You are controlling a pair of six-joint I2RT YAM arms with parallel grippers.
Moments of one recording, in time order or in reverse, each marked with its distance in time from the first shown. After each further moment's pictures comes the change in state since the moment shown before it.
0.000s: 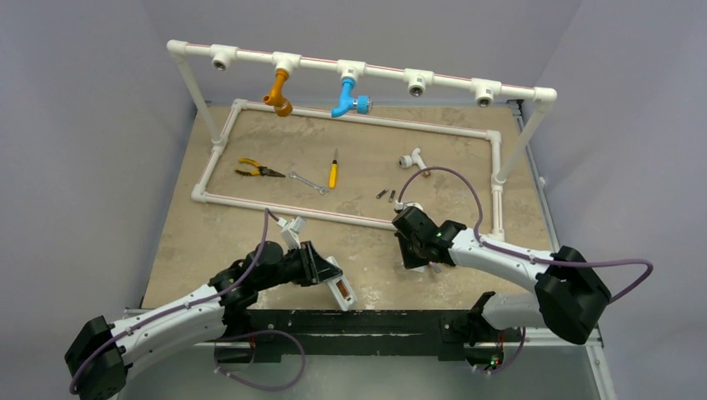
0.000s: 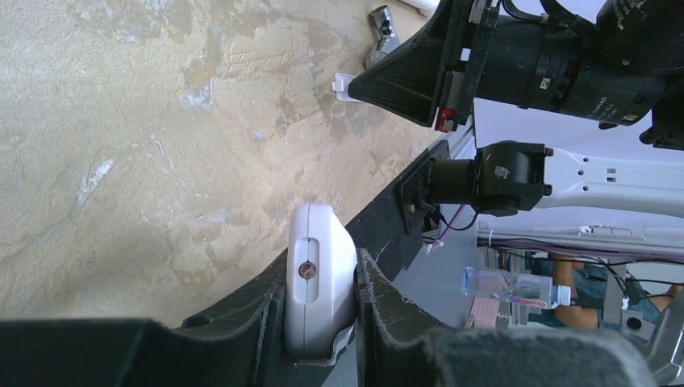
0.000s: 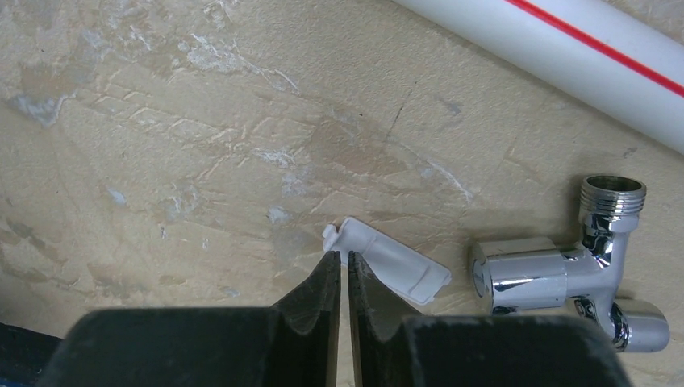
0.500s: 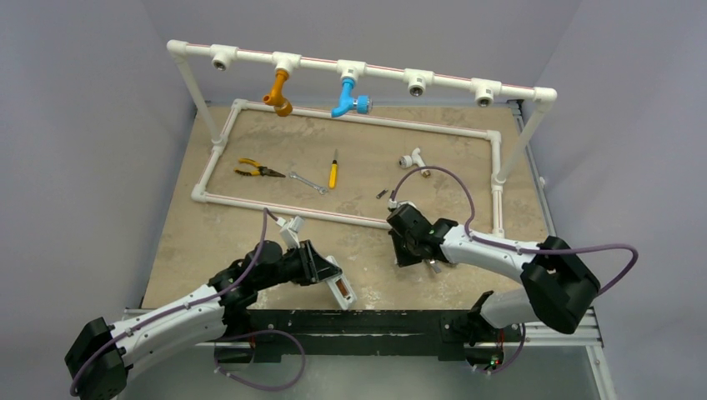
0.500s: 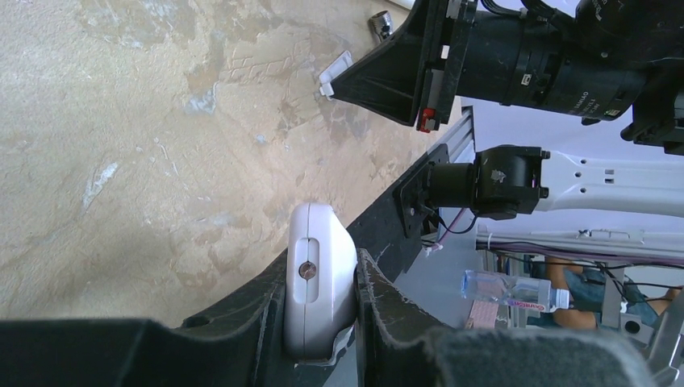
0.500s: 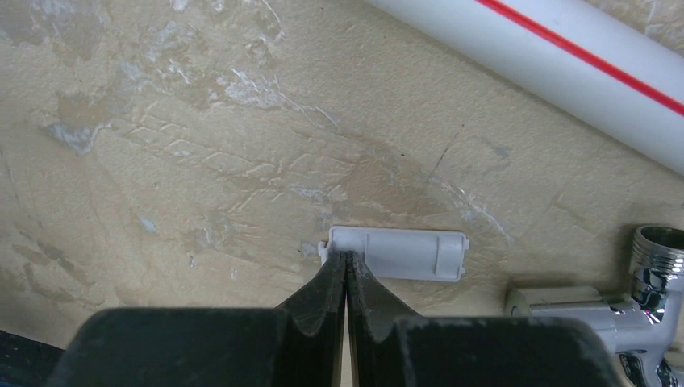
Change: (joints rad) left arm 0.014 -0.003 0.000 -0.002 0.004 0.000; right arm 0.000 0.082 0.009 0.080 -0.036 -0.003
